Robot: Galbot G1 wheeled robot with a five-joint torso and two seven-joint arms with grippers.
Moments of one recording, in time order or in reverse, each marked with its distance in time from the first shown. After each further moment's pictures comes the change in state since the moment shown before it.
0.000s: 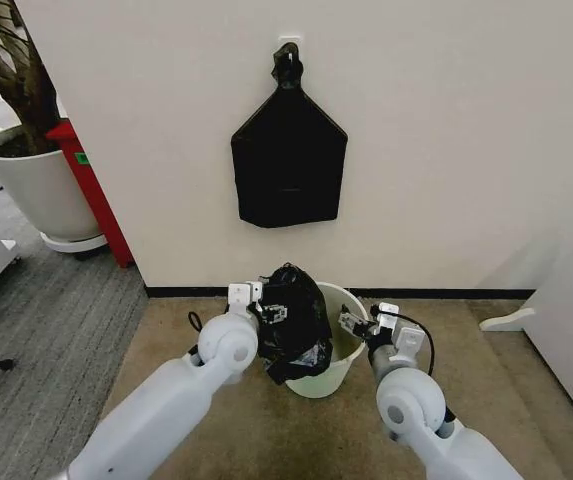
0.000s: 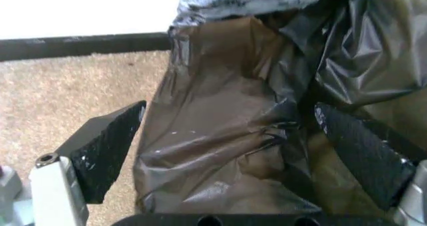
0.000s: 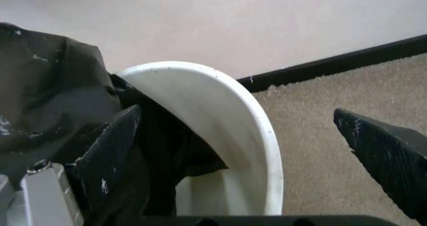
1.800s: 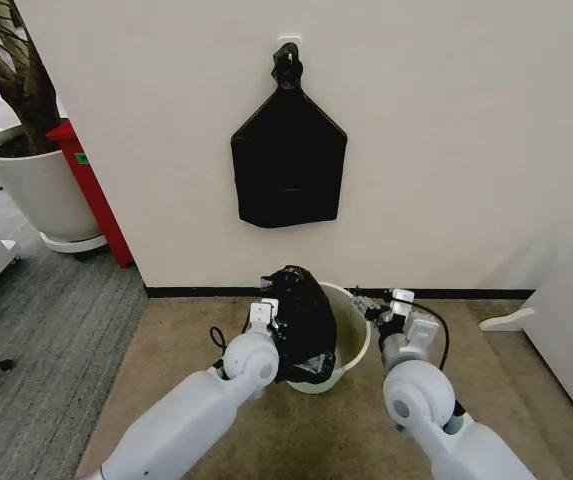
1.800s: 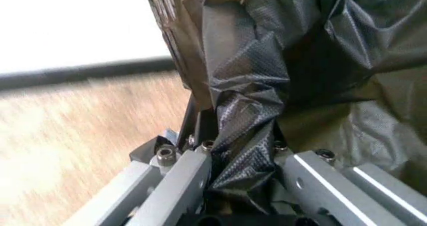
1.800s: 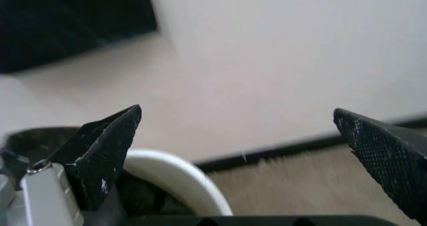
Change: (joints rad) left arm 0.080 -0.007 0.081 0.076 0.353 -0.243 0.133; right arm 0.028 -0.034 0.056 0.112 -0.122 0.044 -0.032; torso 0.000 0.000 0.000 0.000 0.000
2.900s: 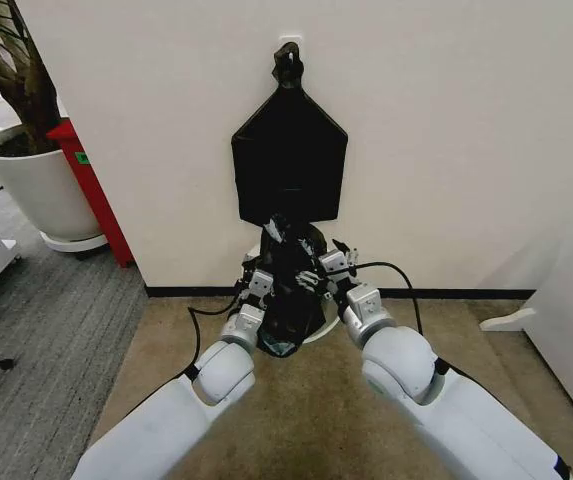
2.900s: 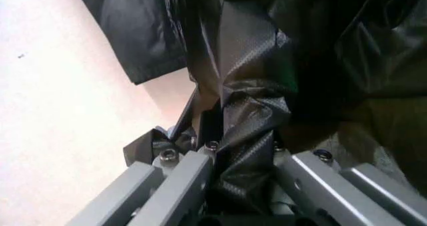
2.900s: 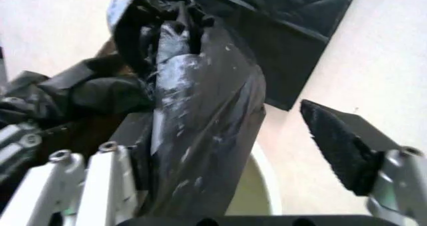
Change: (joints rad) left arm 0.019 0.068 -0.026 -0.077 0.576 -0.193 0.193; right arm 0.255 -0.069 -0.224 -0.075 -0.406 -0.176 -0.355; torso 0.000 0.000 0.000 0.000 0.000
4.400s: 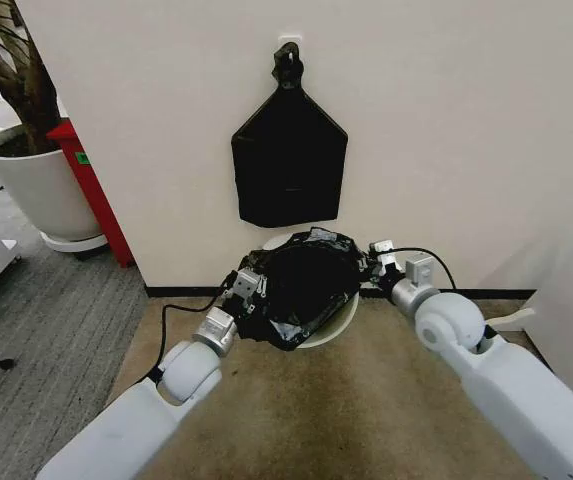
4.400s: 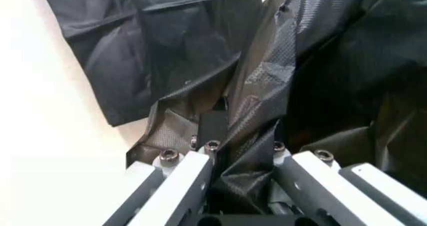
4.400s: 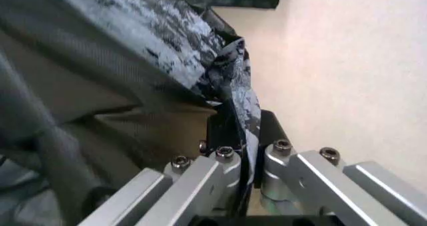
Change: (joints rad) left arm 0.102 0.086 -0.183 -0.032 -0.072 -0.283 0.340; right arm 0.034 -0.175 0.208 -0.201 0.521 0.010 -0.313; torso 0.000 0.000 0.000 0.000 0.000
